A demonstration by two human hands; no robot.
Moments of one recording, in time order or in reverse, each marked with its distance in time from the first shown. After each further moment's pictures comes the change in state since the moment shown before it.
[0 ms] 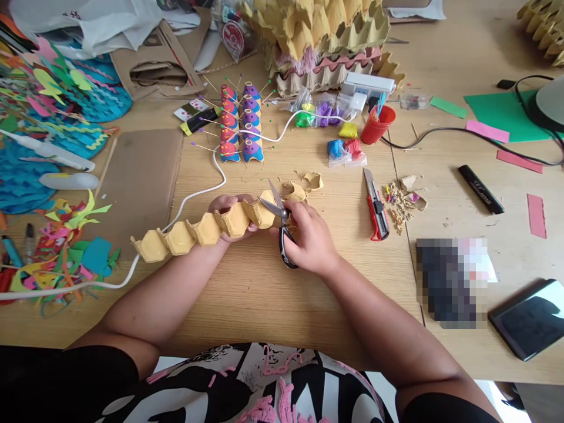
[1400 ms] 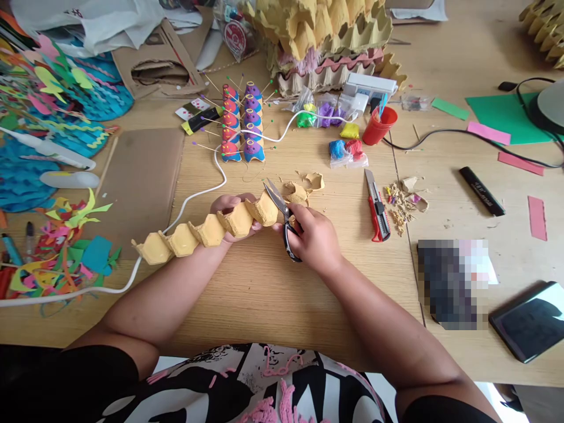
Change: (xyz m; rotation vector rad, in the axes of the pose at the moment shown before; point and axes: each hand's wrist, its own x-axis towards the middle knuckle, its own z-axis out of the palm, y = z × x) left_hand 0.006 -0.004 -0.004 0.114 -0.124 0.094; right_hand 0.000 -0.002 -0.004 -0.144 0.039 0.035
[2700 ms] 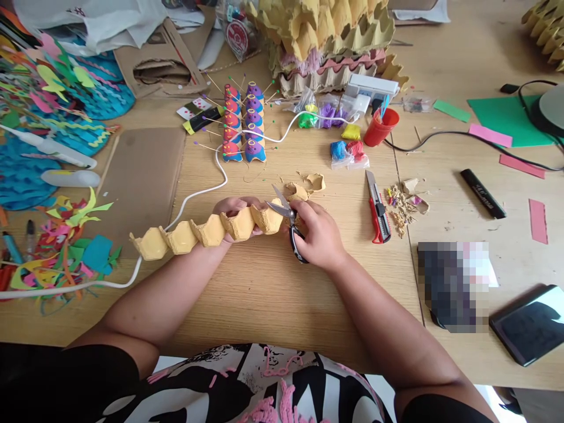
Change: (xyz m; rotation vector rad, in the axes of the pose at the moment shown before) left_hand 0.003 -0.005 -0.009 -0.041 -0.029 -0.056; right_hand 0.005 0.016 -0.003 0.020 -0.086 -0.049
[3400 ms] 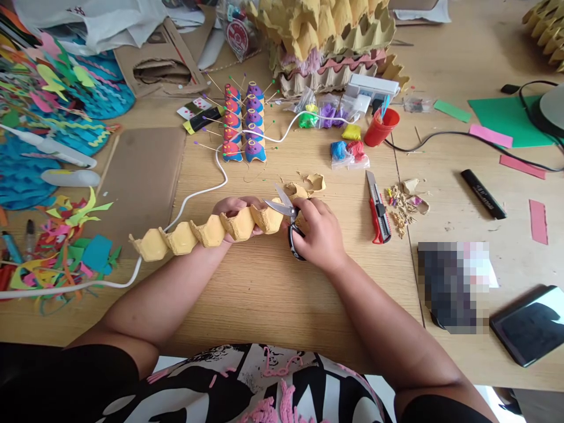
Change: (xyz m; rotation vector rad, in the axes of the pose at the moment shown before) left_hand -0.001 -0.001 -0.003 0.001 -0.024 0.011; right_hand -0.001 -0.004 0.001 -0.070 0.111 0.020
